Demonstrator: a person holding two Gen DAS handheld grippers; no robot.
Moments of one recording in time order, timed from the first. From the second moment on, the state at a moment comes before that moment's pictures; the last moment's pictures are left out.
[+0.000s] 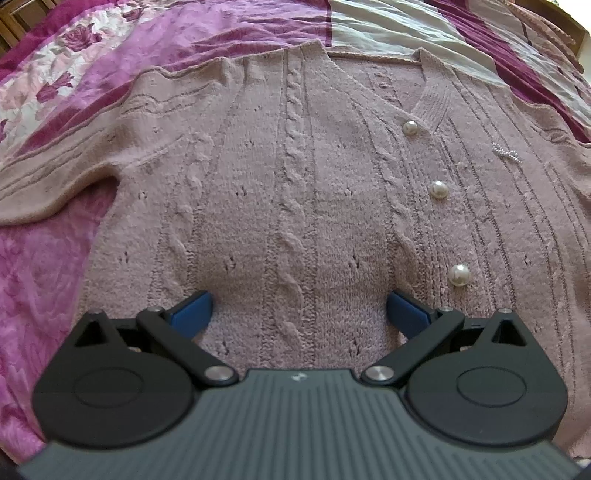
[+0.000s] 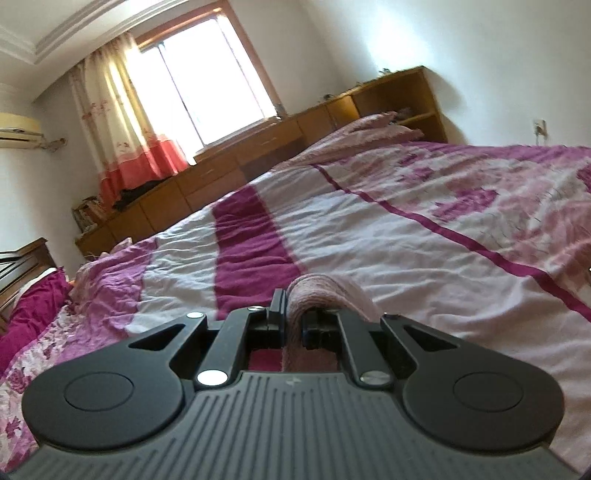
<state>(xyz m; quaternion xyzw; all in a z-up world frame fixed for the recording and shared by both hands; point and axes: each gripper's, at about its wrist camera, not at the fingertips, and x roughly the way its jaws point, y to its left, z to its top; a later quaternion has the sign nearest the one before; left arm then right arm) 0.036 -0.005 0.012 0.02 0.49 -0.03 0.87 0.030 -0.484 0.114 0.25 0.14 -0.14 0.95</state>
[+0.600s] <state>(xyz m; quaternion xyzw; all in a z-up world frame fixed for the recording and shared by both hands) 0.034 0.055 0.073 0.01 0.41 0.02 0.91 0.067 -0.331 0.170 0.21 0.13 -0.04 0.97</state>
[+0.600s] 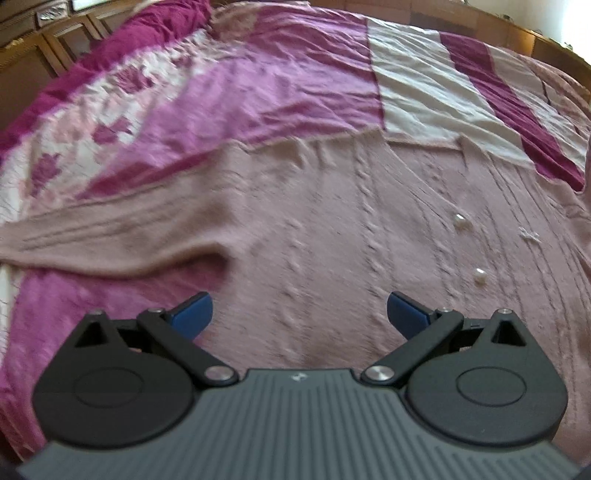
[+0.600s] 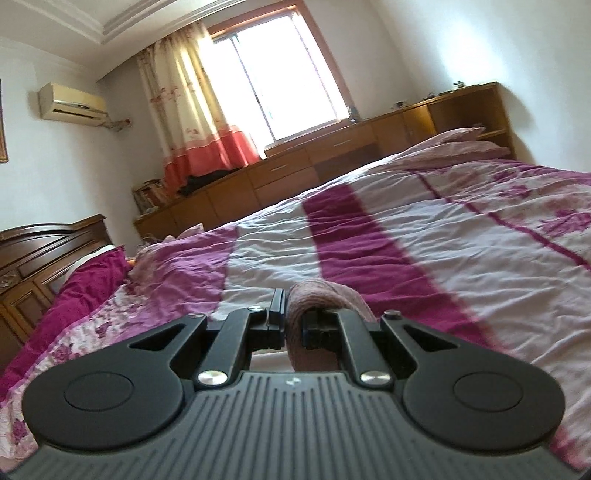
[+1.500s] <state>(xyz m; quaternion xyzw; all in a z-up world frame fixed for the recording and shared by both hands) 0.030 0.114 0.059 -0.01 0.41 0.06 0.91 0.116 -0.104 0.033 0.16 0.30 0.07 0.94</state>
